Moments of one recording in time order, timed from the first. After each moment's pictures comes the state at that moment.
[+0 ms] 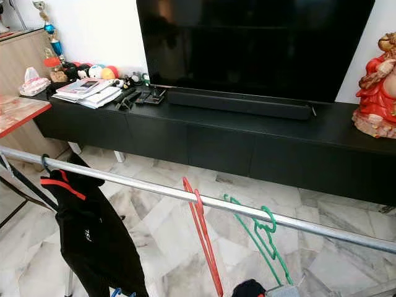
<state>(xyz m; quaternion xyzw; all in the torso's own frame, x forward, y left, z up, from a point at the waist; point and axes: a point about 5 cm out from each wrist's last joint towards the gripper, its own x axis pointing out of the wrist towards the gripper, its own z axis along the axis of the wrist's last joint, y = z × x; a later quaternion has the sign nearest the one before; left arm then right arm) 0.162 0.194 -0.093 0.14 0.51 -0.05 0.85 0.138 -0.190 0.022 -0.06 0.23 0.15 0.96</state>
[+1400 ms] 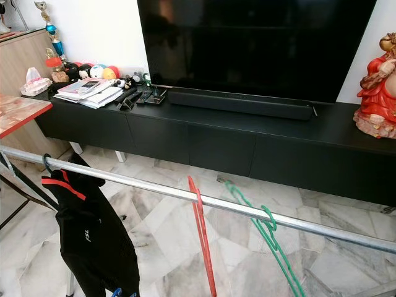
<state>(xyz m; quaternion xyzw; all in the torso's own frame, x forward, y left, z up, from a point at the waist) 0.162 0.195 -0.093 0.14 0.51 -0.05 0.85 0.124 -0.203 -0.019 -0.13 0.43 0.19 0.87</state>
